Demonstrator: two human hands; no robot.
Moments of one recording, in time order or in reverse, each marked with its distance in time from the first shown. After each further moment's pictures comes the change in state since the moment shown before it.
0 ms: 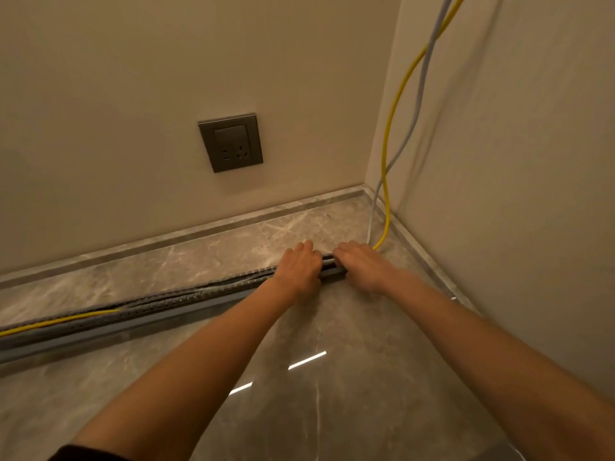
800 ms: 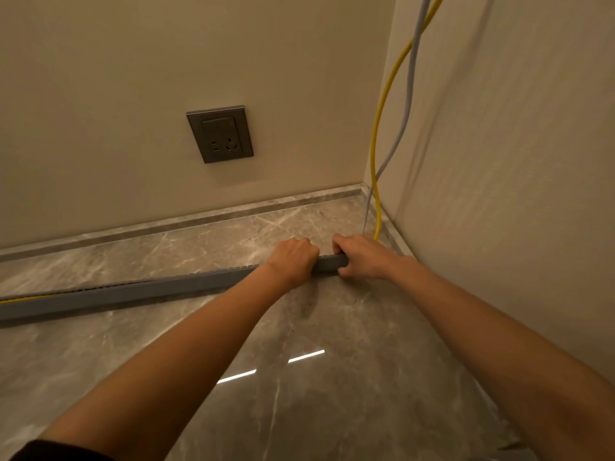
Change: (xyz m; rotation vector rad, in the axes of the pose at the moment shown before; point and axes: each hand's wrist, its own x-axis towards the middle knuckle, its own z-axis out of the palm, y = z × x) left_hand 0.011 0.032 -0.020 0.105 -0.059 -0.058; right_hand 0.001 0.048 -0.007 0.253 -0.075 -0.060
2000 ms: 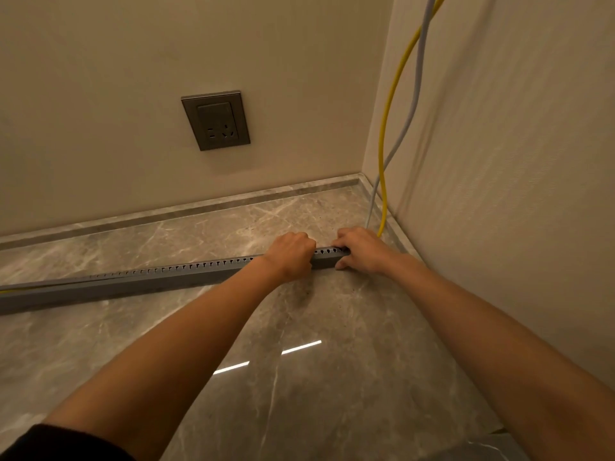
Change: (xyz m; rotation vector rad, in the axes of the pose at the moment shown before) left_hand 0.000 -0.002 0.013 -0.119 0.013 0.007; right_hand -0.006 -0.002 0.006 -0.092 0.021 0.005
